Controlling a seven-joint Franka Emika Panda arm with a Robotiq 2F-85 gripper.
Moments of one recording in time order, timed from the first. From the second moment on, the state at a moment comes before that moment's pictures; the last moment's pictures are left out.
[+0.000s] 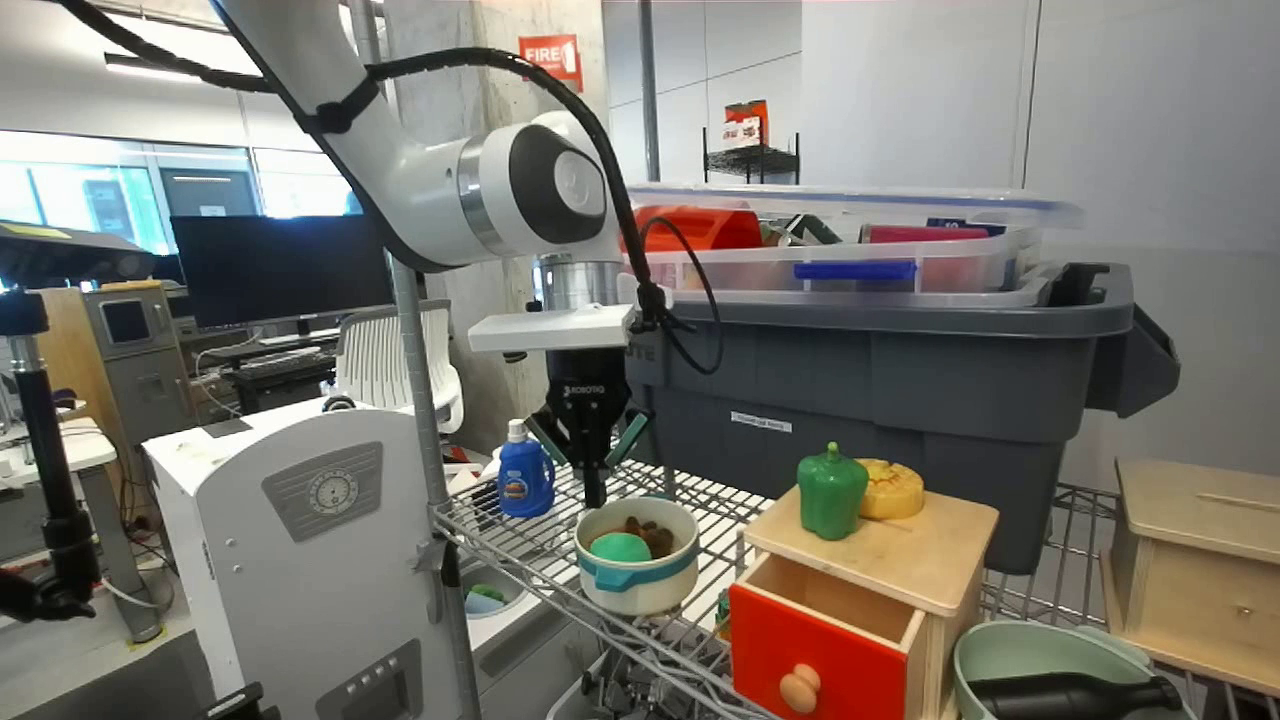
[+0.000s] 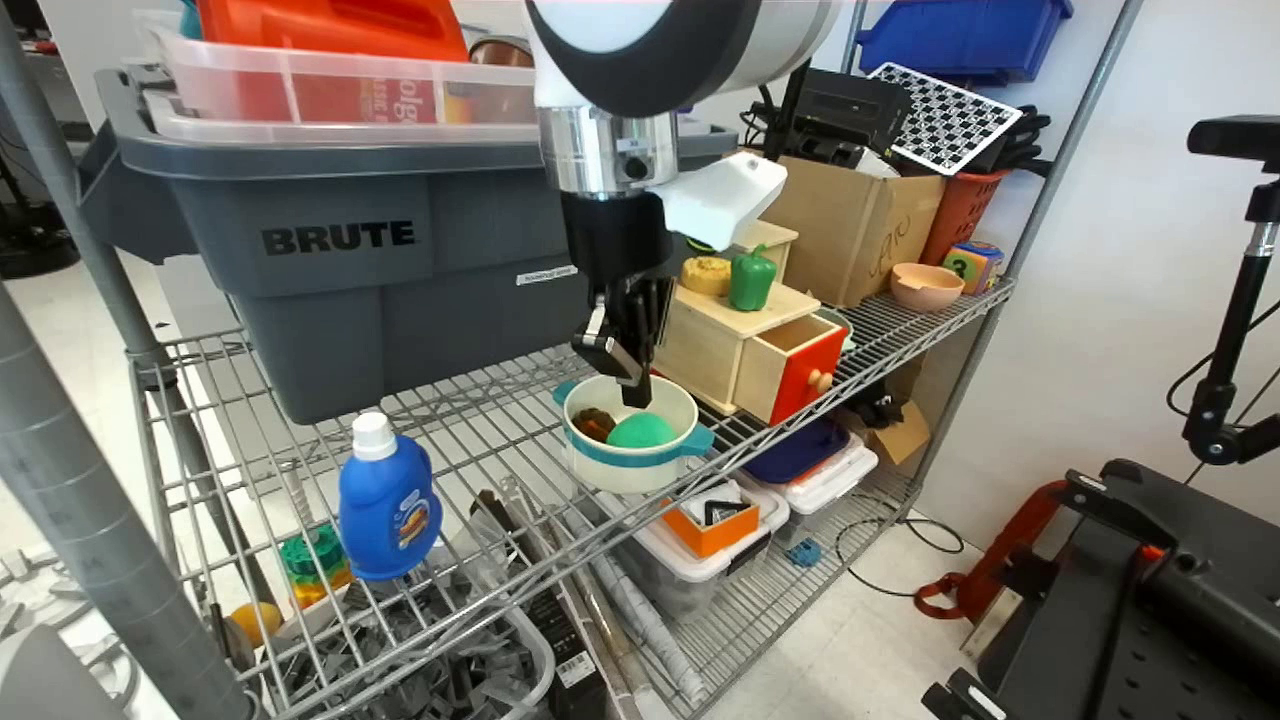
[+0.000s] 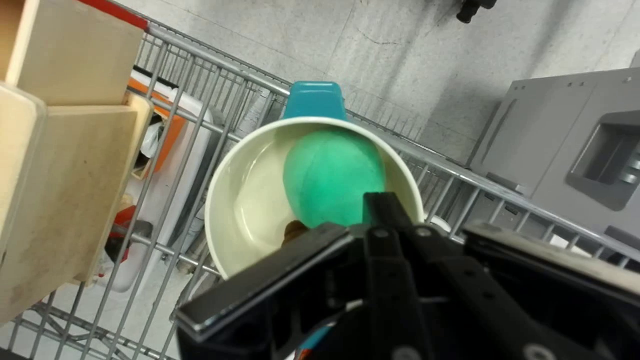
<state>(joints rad) 0.19 0.73 0.05 -1.65 -0.17 2.24 -0.12</state>
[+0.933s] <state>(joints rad) 0.18 0.68 0.03 -1.71 -0.19 2.24 -0.08</state>
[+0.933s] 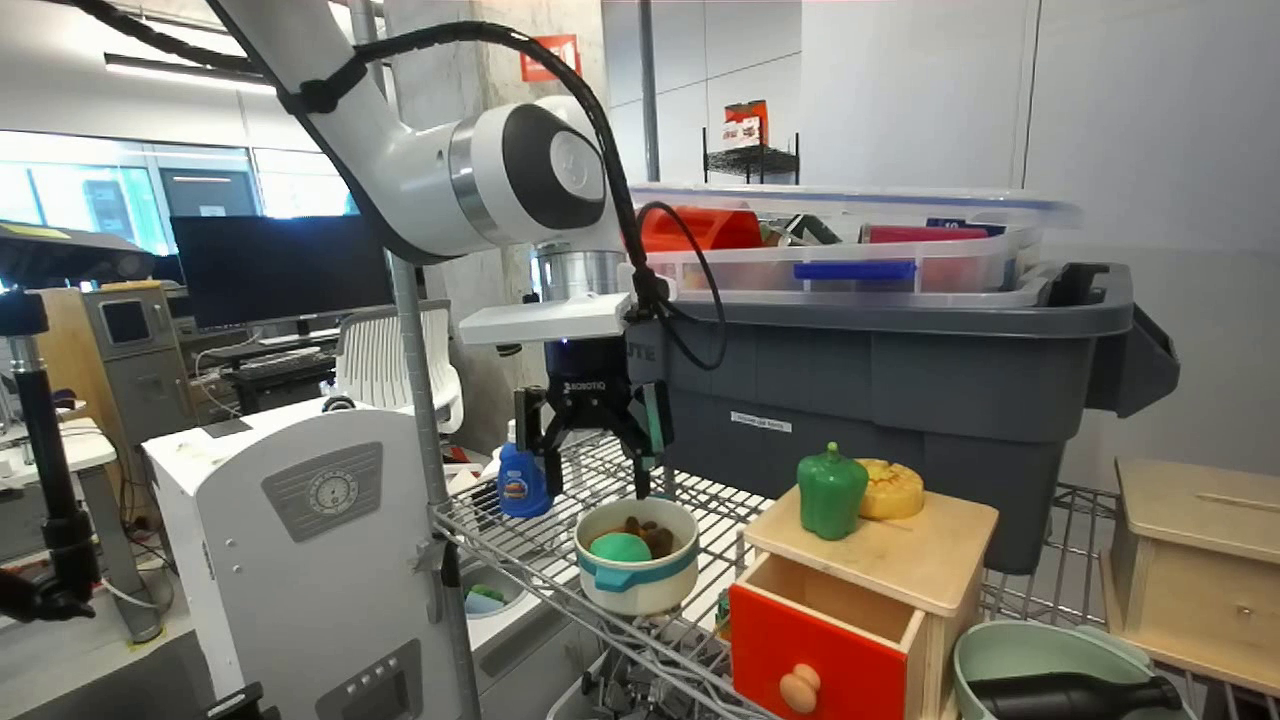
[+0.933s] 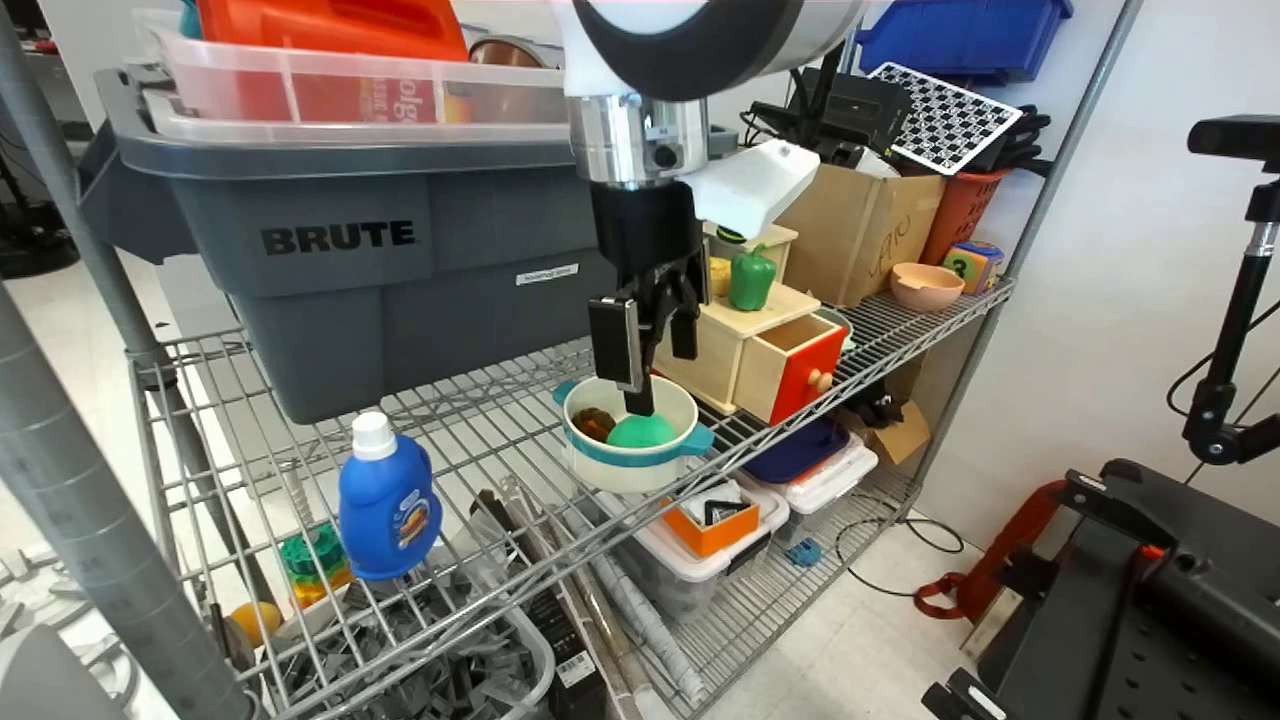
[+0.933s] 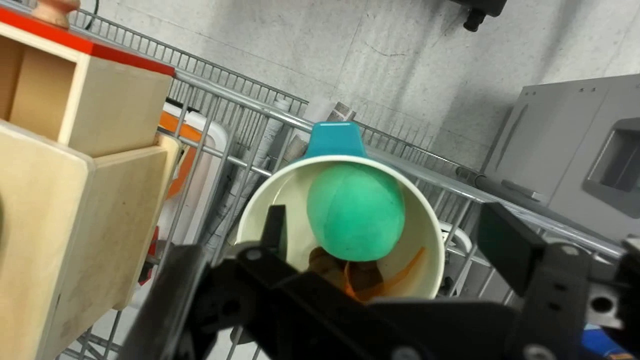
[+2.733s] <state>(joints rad) 0.15 0.79 0.04 -1.60 -0.19 2.24 -0.09</state>
